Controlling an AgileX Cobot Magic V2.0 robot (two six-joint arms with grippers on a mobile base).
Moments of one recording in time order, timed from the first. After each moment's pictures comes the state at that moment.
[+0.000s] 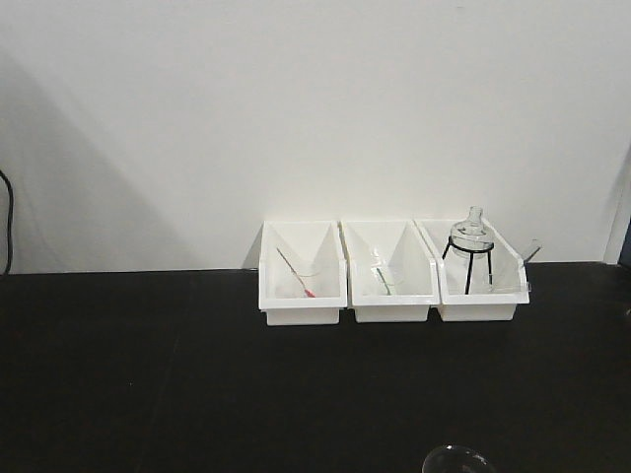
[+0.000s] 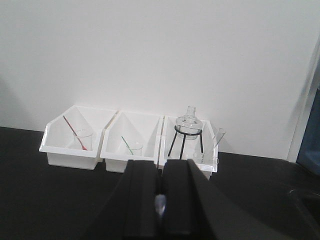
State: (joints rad) left arm -0.07 -0.01 0.03 -0.02 0.01 0.05; right arm 0.01 0.56 -0.44 -1.26 -0.14 1.16
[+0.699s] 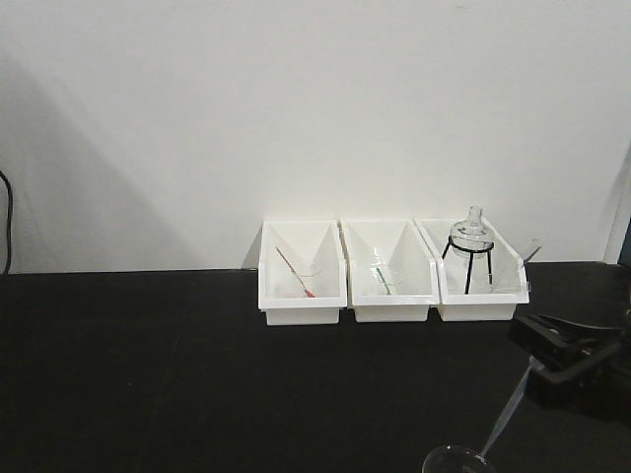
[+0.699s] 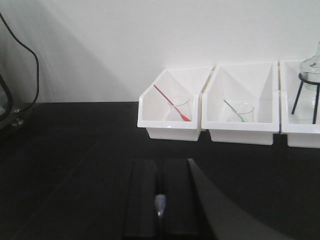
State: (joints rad) left arm -0.07 -0.01 0.03 -0.02 0.01 0.05; right arm 0.01 1.19 -0.67 -1.12 -0.52 1.22
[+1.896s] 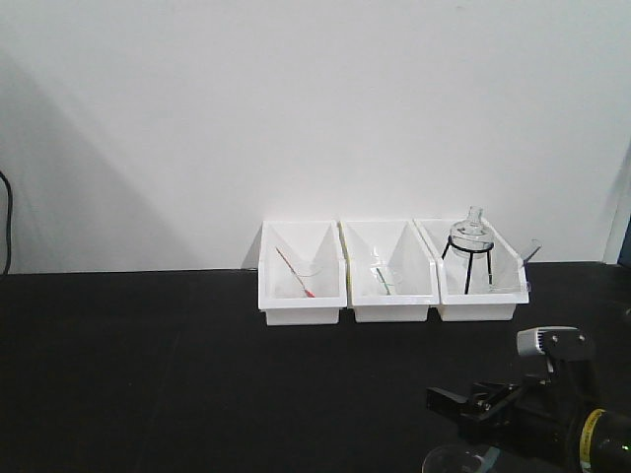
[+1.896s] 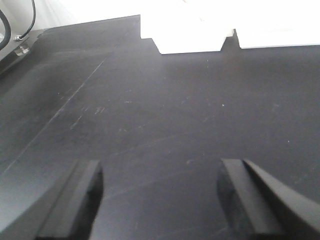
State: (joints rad) left arm -0.07 -0.01 0.03 -0.02 0.01 0.05; right arm 0.01 1.62 -0.73 -1.10 -0.69 1.10
